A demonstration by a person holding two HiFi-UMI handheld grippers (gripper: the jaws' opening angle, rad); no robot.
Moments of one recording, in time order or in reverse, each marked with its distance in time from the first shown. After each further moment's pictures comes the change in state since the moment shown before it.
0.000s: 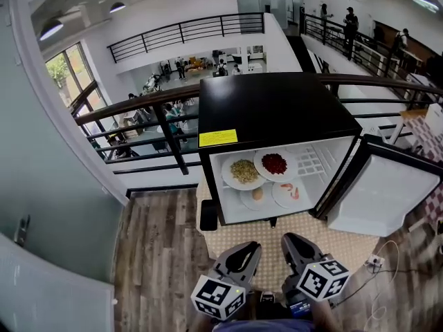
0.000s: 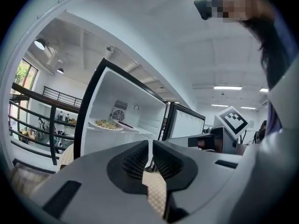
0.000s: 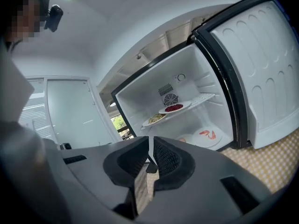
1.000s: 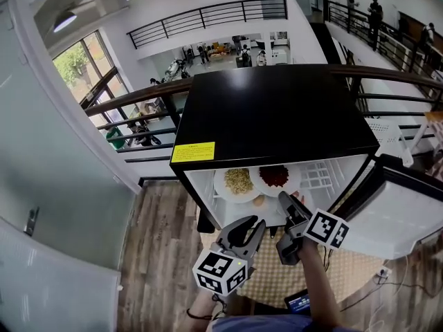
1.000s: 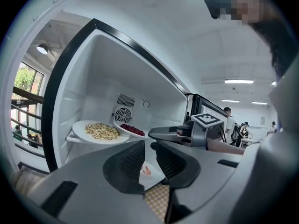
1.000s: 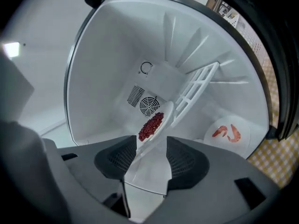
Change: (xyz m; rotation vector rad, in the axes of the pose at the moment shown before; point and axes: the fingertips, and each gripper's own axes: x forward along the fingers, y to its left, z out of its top) left arm 0.121 0.052 0.017 0.009 0.027 0.107; right arm 0.133 -0.108 0.088 0.479 -0.027 0.091
